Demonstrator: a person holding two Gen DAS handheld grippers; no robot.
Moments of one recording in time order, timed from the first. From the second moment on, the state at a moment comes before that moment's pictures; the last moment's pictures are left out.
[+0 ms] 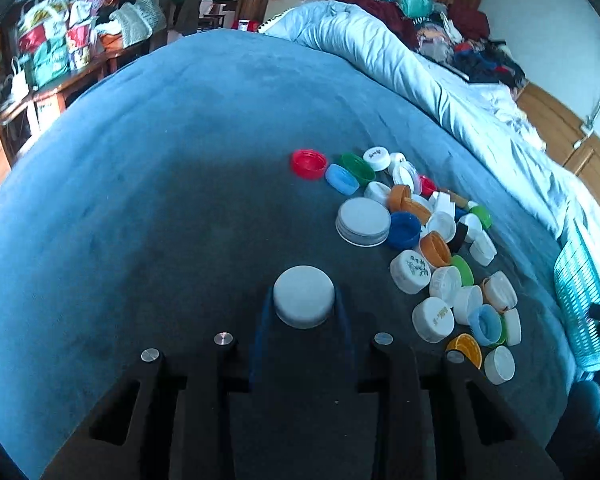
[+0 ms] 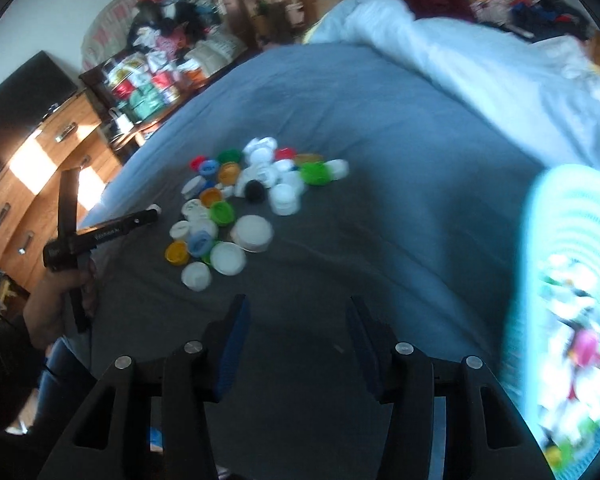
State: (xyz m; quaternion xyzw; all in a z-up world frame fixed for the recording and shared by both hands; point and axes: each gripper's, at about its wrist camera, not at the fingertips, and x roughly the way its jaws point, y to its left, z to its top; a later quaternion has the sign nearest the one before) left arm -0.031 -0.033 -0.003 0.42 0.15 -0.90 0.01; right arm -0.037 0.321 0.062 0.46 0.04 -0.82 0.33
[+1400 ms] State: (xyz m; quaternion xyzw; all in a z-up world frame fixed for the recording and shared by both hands) left arm -0.007 0.002 0.072 0.36 0.17 -0.92 -0.01; right arm -0.021 0.296 0.113 0.39 0.07 -0.86 0.32
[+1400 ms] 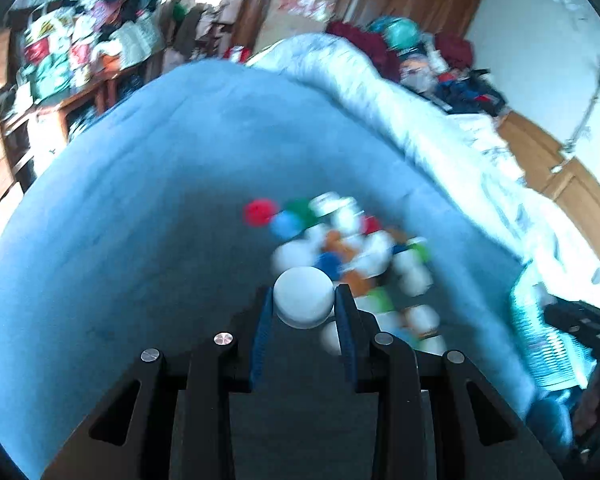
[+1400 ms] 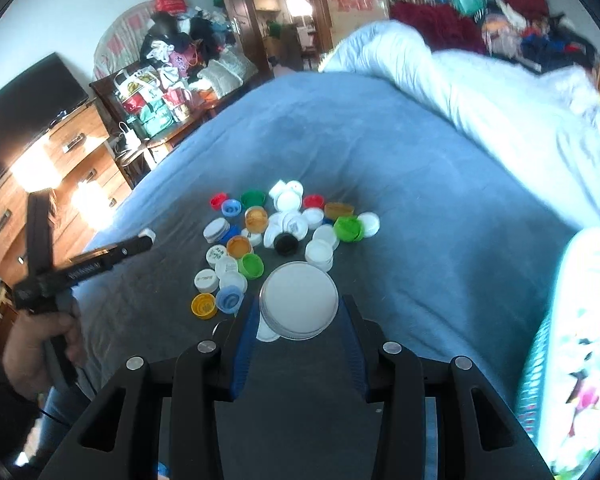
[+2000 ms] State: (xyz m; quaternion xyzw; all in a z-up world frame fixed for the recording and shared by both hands) left arm -0.055 0.186 0.187 0.30 0.11 -0.93 -0.18; right arm -0.008 0.418 0.211 0.29 0.06 -0.93 0.21
